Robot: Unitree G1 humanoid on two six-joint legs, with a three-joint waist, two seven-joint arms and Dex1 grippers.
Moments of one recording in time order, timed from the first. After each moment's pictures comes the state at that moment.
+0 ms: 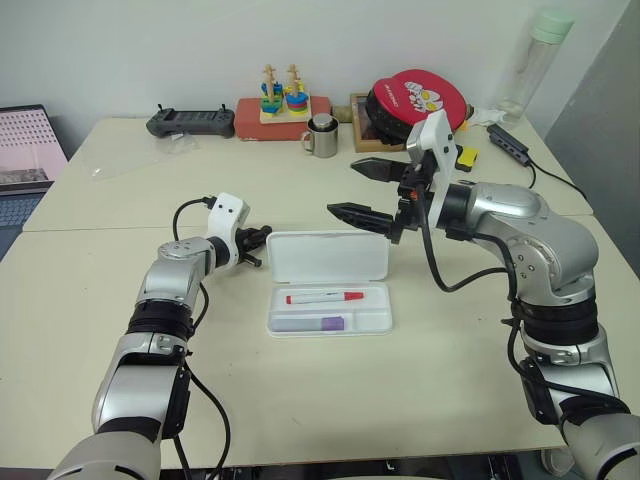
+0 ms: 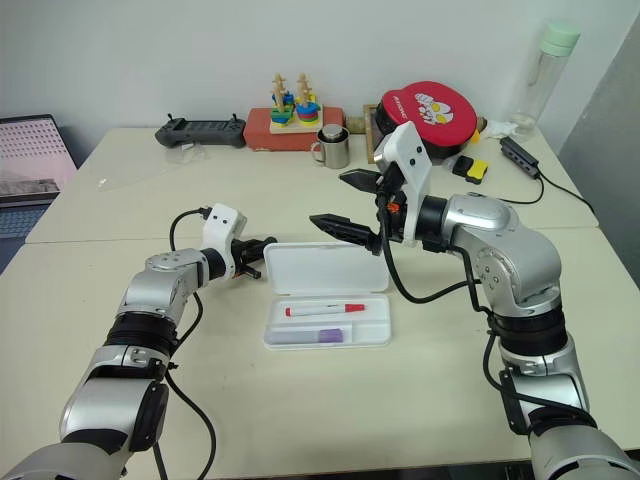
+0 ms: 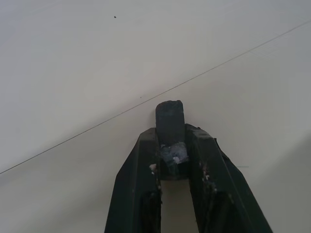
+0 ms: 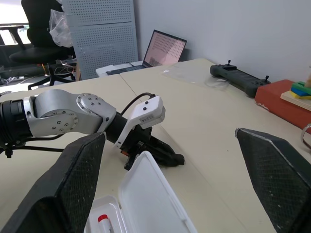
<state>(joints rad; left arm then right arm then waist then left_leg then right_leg) -0.74 0.50 0.03 0.66 -0.13 0.41 -0.64 -0.80 -0.42 0.07 -0.25 0.52 0.82 0.77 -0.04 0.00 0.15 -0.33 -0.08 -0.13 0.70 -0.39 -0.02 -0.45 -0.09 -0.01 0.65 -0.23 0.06</state>
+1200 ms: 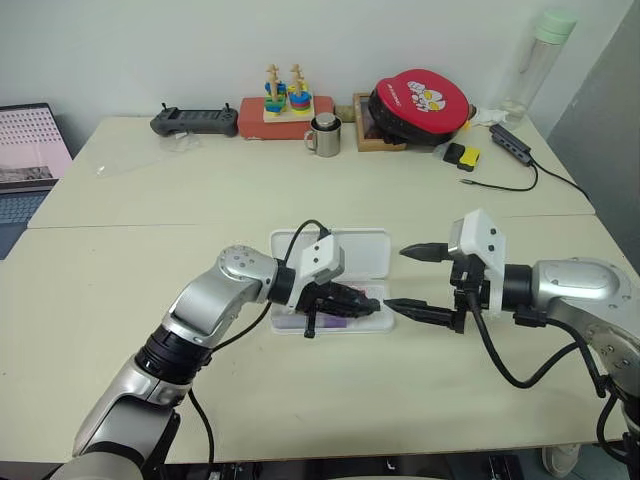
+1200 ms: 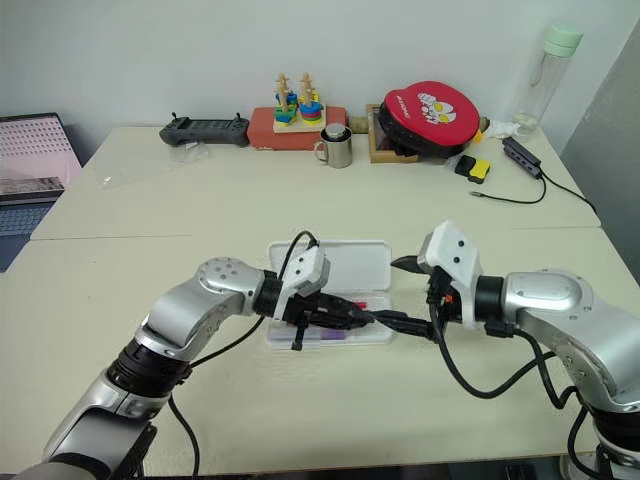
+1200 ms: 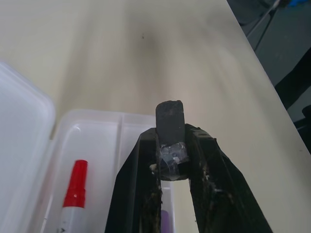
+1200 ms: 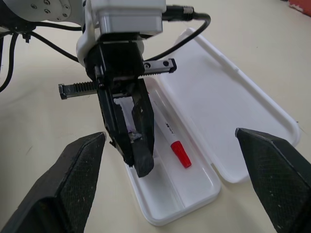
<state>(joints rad) -0.58 0.56 -0.40 -0.11 -0.34 0.59 -1.19 -0.39 -0.81 0.01 -0.68 0.69 0.95 0.76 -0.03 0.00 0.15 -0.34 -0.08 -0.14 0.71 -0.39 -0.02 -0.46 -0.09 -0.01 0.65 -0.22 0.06</state>
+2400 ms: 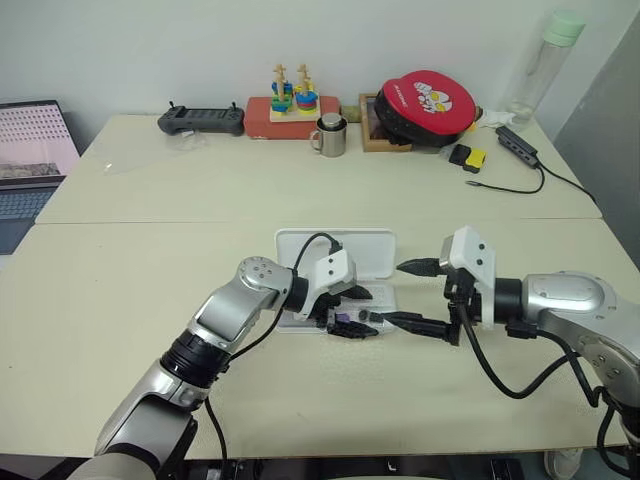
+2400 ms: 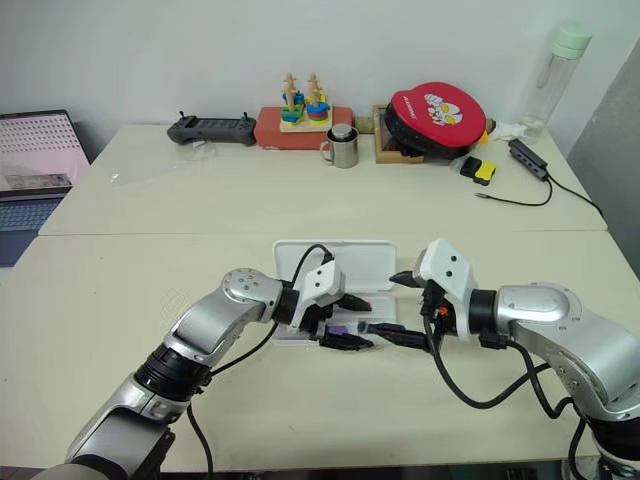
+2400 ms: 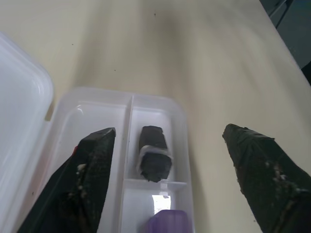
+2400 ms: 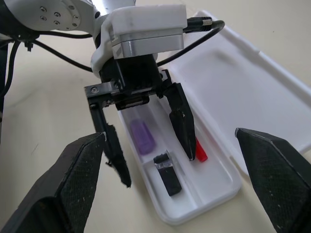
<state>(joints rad) -0.58 0.51 -0.36 -0.08 -0.30 0.59 -1.17 -0.38 -0.77 0.03 -0.65 0.69 0.92 0.73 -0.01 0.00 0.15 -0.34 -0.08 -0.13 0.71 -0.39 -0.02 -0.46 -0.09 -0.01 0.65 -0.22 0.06</state>
